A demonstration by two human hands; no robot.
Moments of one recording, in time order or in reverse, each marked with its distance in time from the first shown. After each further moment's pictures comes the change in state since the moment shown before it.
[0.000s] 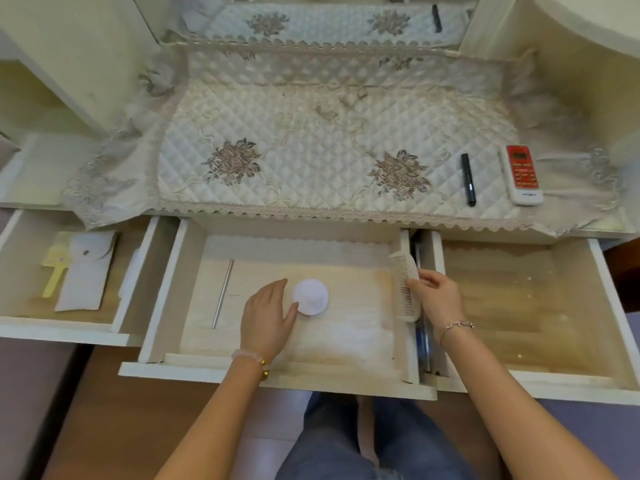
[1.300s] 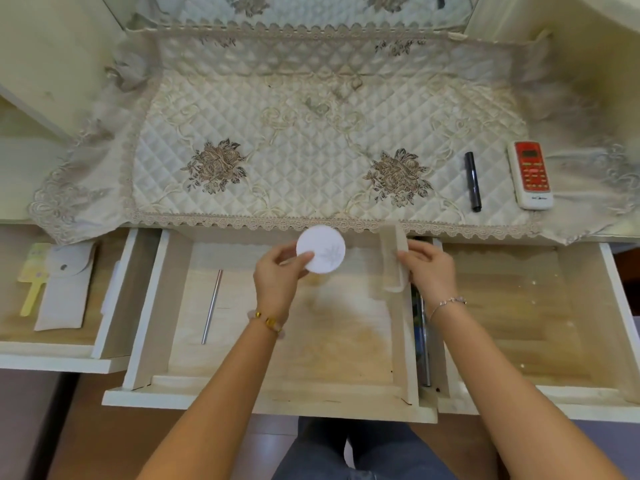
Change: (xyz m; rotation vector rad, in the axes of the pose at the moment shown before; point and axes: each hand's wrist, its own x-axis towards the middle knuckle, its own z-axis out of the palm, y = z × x) left_hand 0.086 0.066 -0.026 -1.144 0.117 -0.469; right_hand 0.037 -0.055 0.022 0.075 -0.006 0.004
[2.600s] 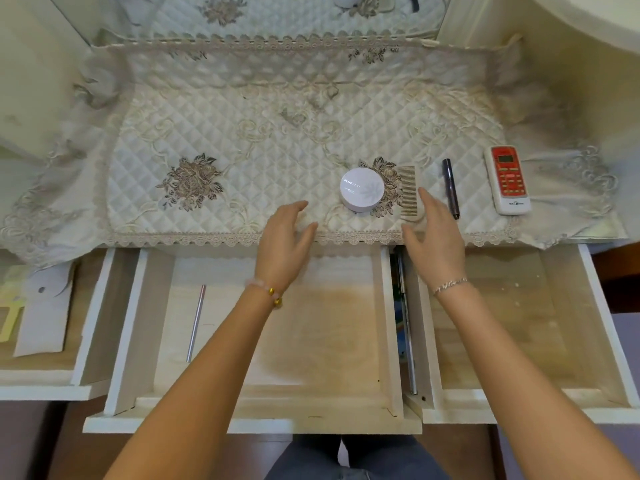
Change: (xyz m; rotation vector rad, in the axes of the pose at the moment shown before) left_hand 0.031 0.049 0.045 0.721 -0.209 0.601; right_hand 0.036 -0.038 -0.031 -0.721 0.138 -0.655
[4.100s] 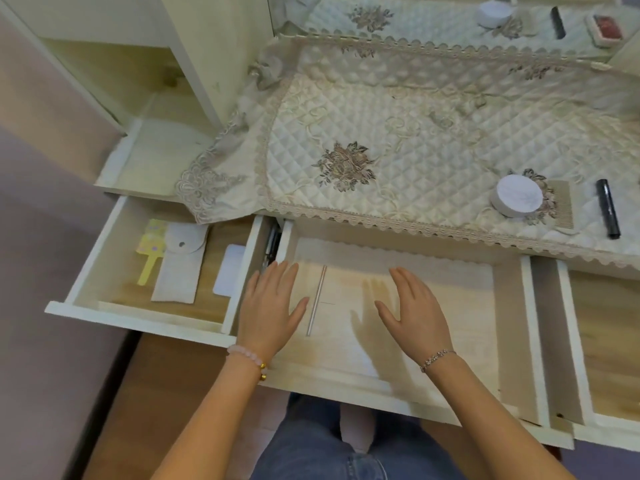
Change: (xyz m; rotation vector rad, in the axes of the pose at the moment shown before) left_hand -0.150 -0.195 -0.172 0.643 -0.072 -0.033; right_hand -0.145 -0.157 0.166 -0.242 -0.351 -0.217
